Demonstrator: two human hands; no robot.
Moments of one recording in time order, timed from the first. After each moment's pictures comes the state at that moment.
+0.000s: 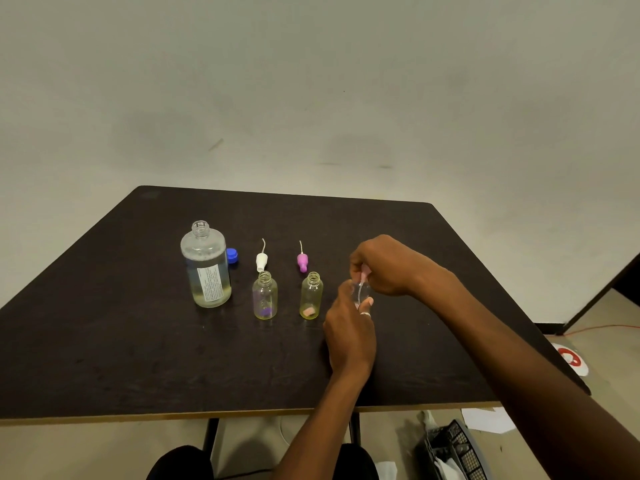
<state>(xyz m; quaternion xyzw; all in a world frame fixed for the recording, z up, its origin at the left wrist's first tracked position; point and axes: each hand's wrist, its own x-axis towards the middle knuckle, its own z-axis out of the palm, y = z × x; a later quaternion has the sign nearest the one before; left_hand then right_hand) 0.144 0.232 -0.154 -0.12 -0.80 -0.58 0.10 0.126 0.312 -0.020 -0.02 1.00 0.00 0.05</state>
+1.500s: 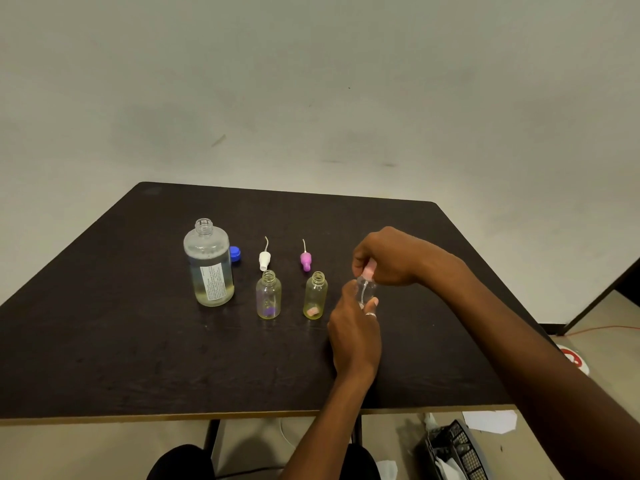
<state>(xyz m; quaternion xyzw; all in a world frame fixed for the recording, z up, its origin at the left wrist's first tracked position) 0.140 0.233 -0.160 -0.13 -0.79 -0.59 0.10 0.118 0.313 -0.005 -0.03 1.00 -0.01 0.09</state>
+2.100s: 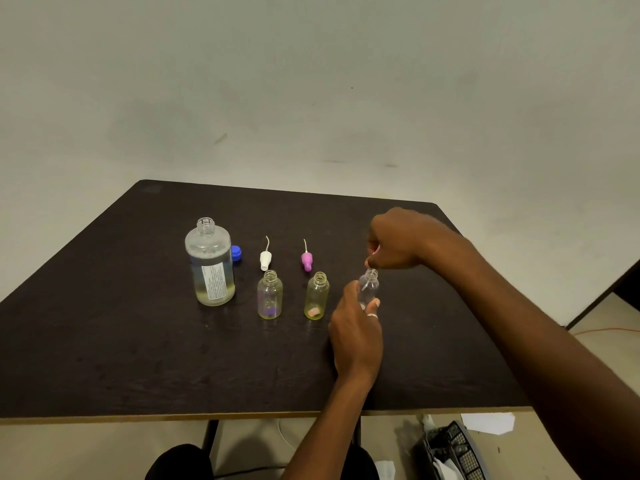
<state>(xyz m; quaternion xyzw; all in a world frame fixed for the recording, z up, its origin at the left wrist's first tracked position) 0.141 0.232 -0.157 -0.13 -0.78 -0.61 0.10 0.113 0.308 0.023 0.05 0.99 0.10 0.06</state>
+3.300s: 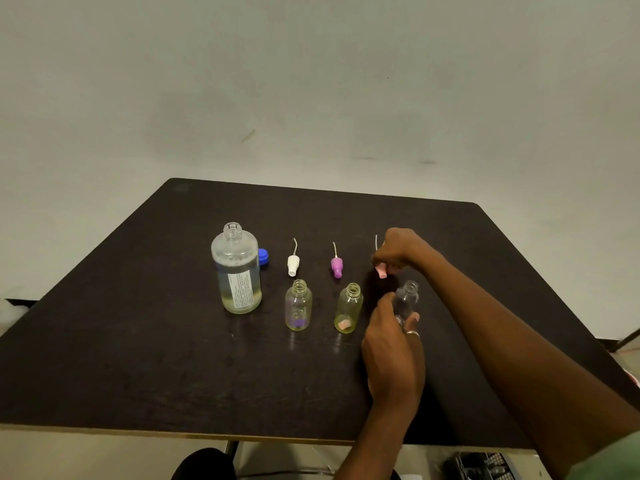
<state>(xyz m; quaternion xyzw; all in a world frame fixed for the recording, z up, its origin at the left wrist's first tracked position) 0.139 0.236 -0.163 -0.11 -0.78 -0.61 0.09 -0.006 0.348 -0.076 0.21 0.96 -0.13 0.09</state>
